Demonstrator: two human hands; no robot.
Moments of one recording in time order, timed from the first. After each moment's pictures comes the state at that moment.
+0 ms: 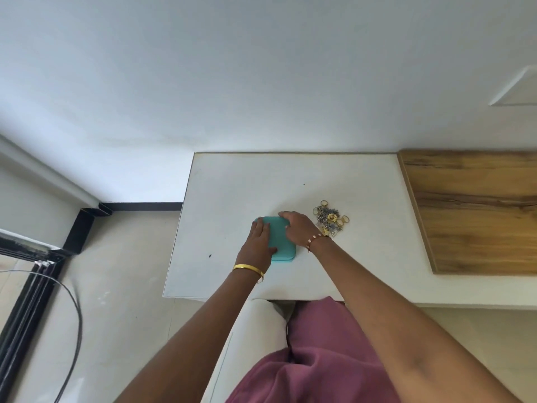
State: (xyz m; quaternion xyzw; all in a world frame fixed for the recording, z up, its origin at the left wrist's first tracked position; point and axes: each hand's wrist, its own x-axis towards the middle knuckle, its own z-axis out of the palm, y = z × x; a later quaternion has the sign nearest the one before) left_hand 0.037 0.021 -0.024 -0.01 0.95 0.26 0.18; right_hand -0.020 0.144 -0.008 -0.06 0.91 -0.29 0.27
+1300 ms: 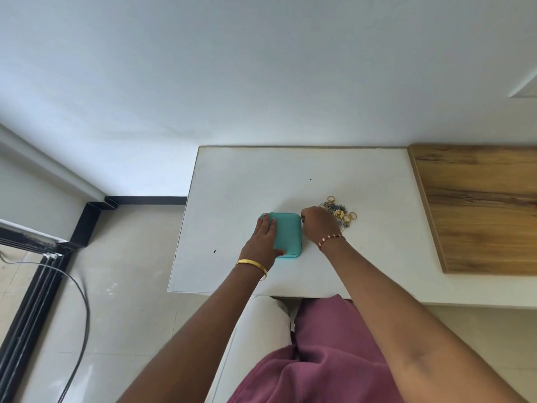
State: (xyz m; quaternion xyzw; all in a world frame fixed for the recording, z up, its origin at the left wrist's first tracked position) left_hand 0.039 0.015 -0.034 0.02 0.95 0.20 0.22; right_hand -0.021 0.160 -0.030 -0.05 0.97 -0.17 0.17
